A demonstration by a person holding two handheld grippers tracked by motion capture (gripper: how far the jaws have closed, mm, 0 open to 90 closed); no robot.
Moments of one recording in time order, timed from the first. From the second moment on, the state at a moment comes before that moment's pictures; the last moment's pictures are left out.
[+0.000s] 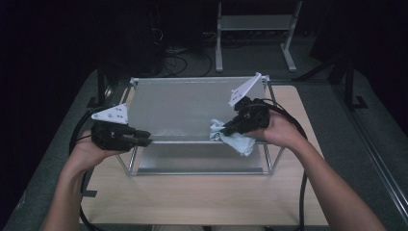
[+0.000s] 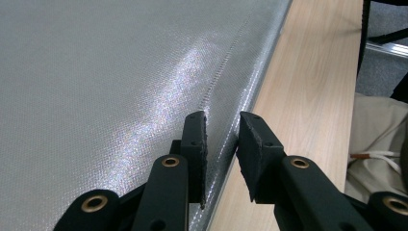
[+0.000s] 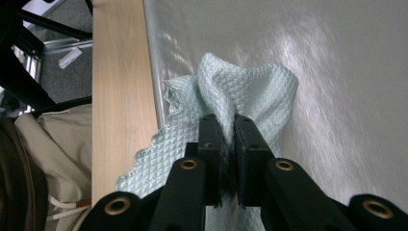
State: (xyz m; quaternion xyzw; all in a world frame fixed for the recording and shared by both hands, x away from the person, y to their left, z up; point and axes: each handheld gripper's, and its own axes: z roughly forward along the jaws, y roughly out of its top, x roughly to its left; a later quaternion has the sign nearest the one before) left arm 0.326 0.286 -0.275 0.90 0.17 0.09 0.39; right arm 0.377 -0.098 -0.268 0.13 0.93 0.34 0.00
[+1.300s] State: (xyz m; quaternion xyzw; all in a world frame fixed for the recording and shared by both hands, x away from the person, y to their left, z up) left arm 0.333 0.284 -0.276 0.90 0.16 0.08 0.39; right arm 0.401 -0.109 -0.273 0.12 0.93 0.34 -0.01
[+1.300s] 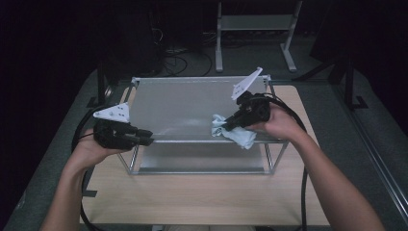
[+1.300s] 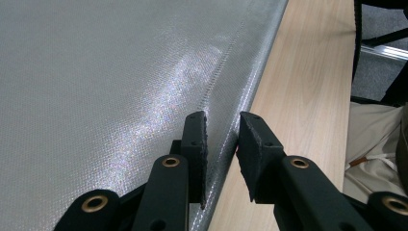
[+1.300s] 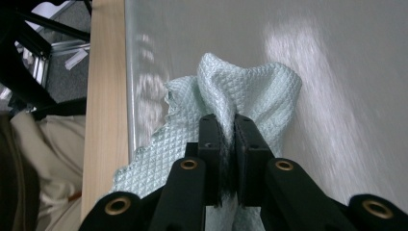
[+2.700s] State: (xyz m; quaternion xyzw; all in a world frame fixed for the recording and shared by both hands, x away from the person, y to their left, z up) left arm 0.333 0.281 -0.274 0.91 0.15 0.08 0.38; right arm 0.422 -0.157 -0.271 0.15 0.93 0.32 -0.01
